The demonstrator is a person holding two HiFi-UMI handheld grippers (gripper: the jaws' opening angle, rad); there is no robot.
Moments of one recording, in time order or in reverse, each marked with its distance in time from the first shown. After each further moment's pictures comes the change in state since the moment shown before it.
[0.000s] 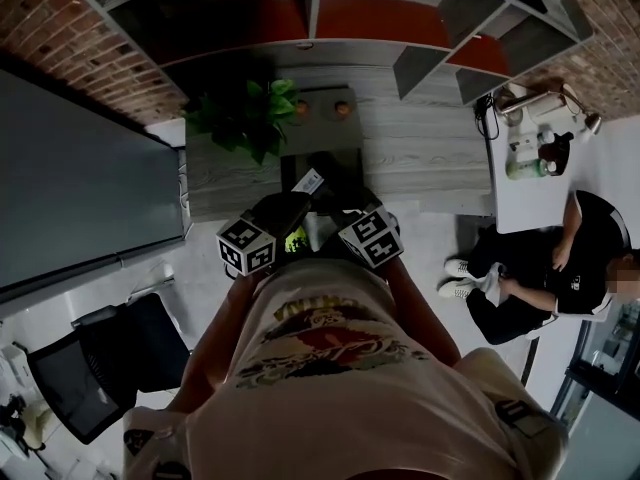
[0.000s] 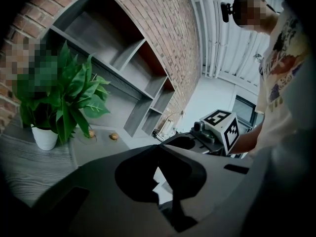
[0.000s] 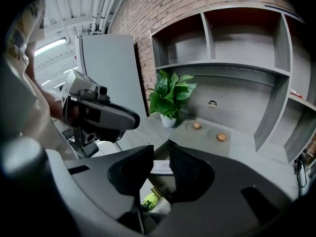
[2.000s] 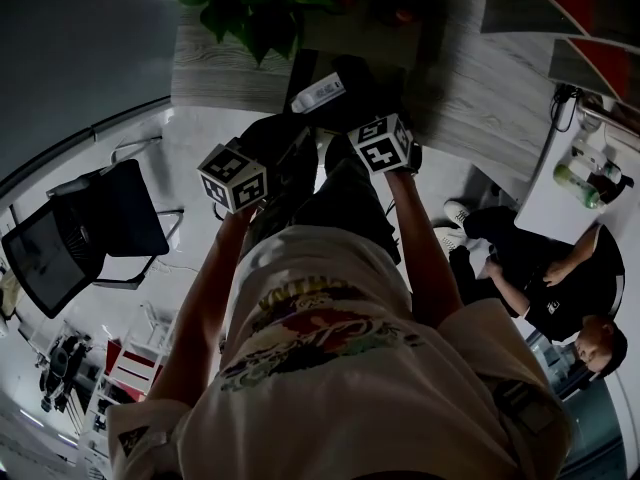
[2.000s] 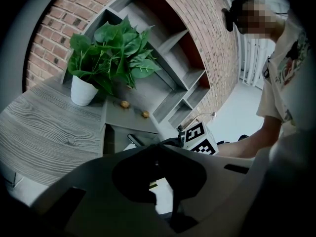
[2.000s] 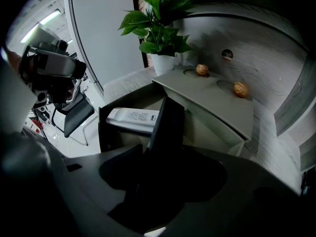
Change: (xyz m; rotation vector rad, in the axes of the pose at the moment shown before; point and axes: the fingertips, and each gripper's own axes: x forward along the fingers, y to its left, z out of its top) left arm 0.004 0.051 -0.079 -0.284 0.010 0.301; right arm 0.103 -0.065 -0.126 -0.122 0.373 0.058
